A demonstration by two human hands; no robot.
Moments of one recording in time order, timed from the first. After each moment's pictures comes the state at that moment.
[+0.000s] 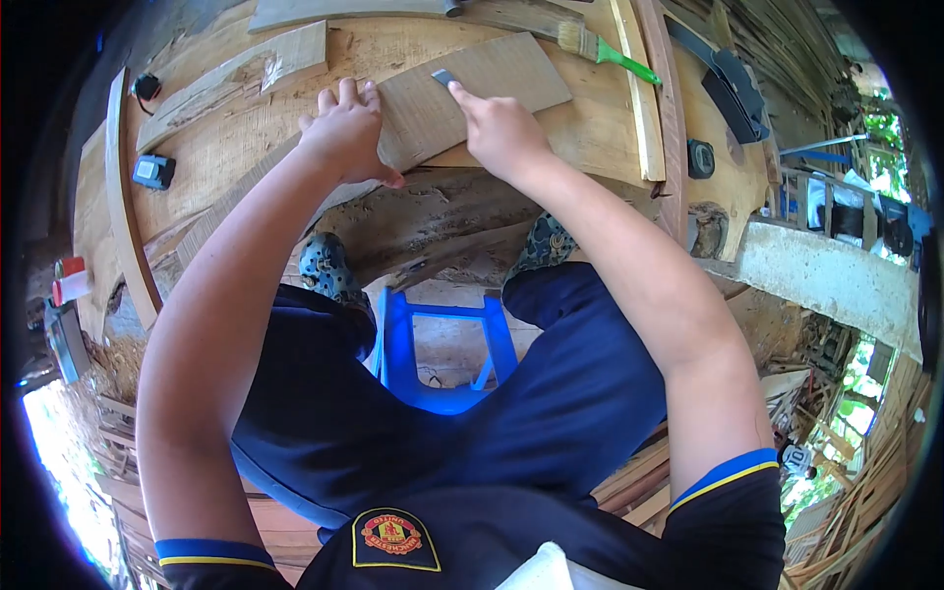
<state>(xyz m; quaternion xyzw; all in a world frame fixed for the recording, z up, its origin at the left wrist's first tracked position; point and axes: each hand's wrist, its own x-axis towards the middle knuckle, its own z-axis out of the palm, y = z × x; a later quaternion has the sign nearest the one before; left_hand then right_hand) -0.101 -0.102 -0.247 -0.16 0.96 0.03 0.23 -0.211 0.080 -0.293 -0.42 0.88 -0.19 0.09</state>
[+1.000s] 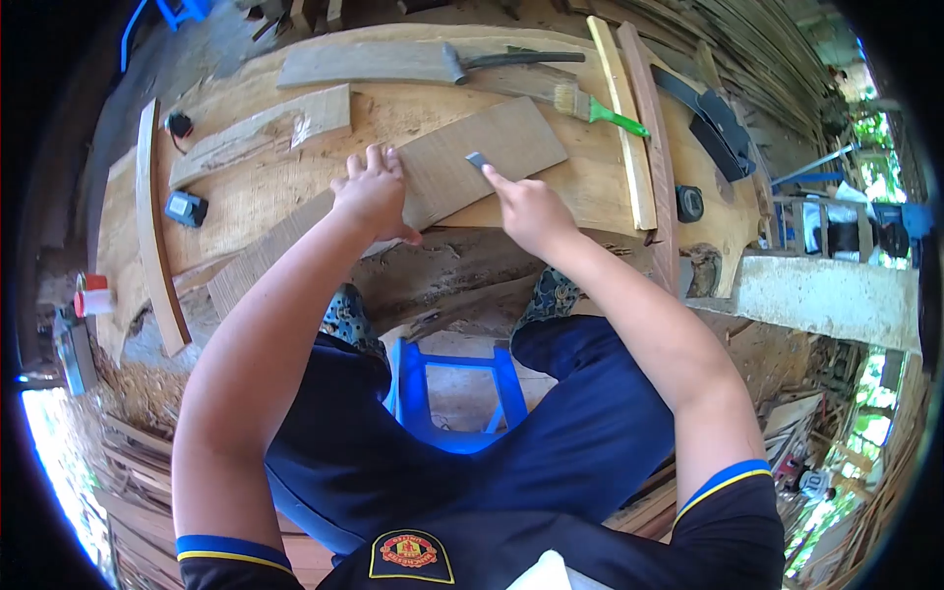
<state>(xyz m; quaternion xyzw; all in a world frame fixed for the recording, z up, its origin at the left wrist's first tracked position) -0.100 -0.098 -0.240 -0.17 0.95 0.05 0.25 -0.207 0.120 -0.286 -0.44 0.88 -0.17 0.10</state>
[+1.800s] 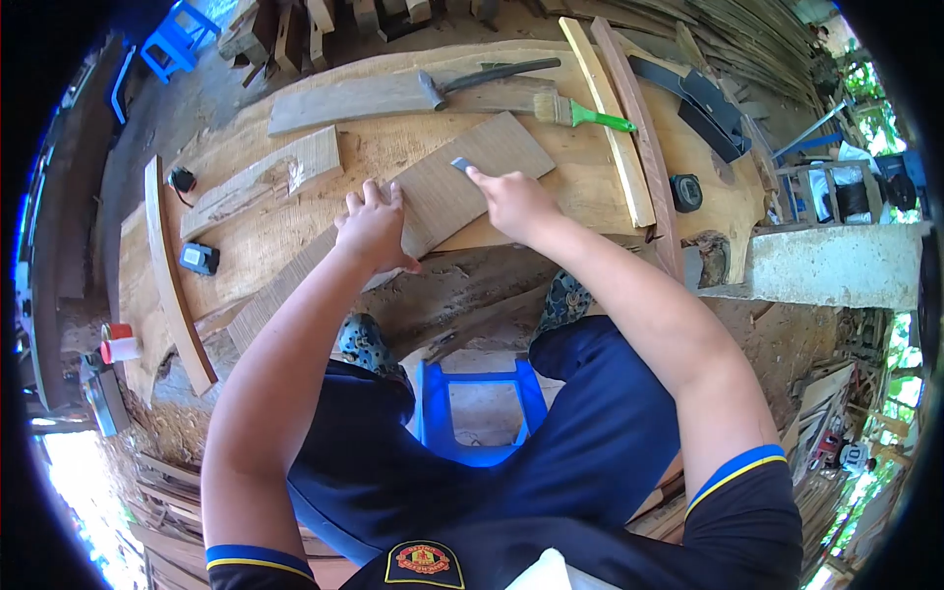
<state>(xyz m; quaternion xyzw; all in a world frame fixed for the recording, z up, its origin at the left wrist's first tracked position) -0.105 -0.096 -0.241 -0.14 0.96 0.04 0.25 -0.233 0.099 -0.286 -0.41 0.89 -0.17 0.11</state>
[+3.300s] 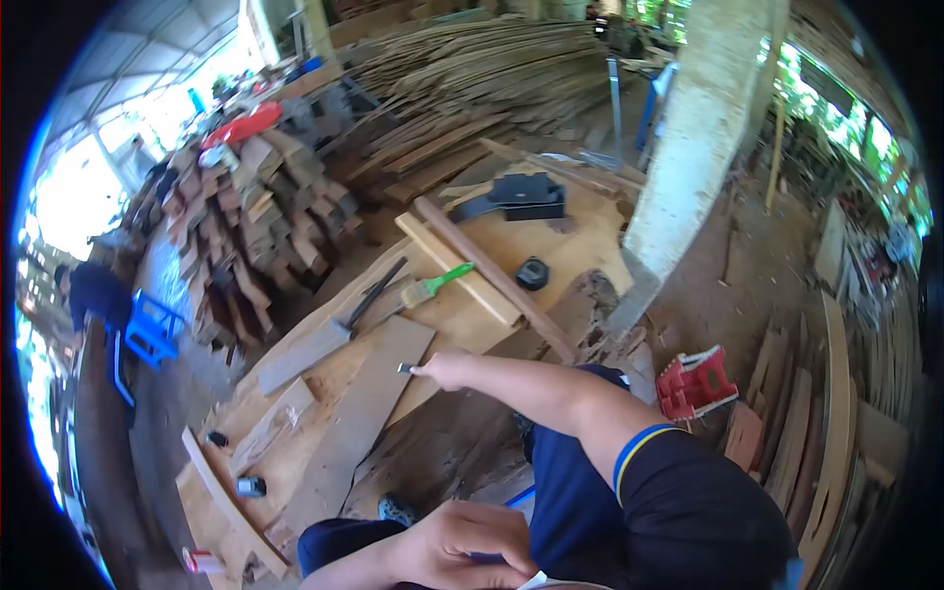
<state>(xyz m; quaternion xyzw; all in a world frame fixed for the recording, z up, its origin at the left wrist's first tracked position) 0.028 0.081 -0.016 0.46 0.52 0.68 0.24 -0.214 0.159 -0.261 -0.41 0.89 -0.04 0.20</state>
